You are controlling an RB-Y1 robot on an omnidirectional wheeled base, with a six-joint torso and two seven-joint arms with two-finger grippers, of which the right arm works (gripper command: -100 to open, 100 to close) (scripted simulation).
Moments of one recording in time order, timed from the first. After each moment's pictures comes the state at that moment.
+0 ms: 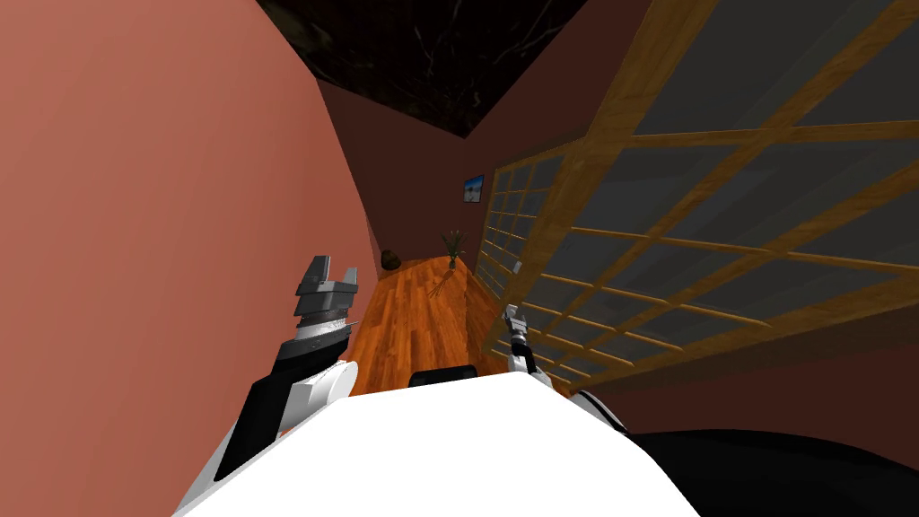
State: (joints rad) arm -0.06 -0.33 0.16 -0.56 -0.70 -0.95 -1.49
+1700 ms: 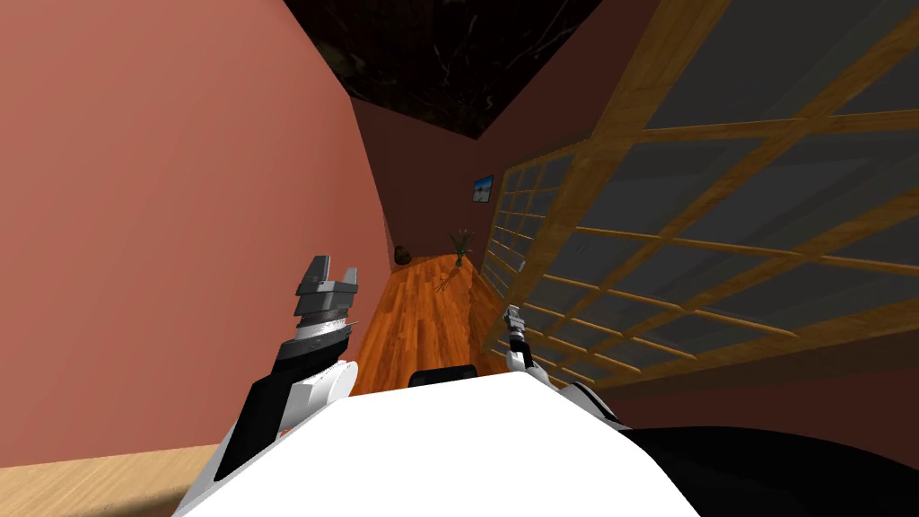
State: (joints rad) arm -0.12 -0.32 0.13 -0.50 -0.67 -0.94 -1.51
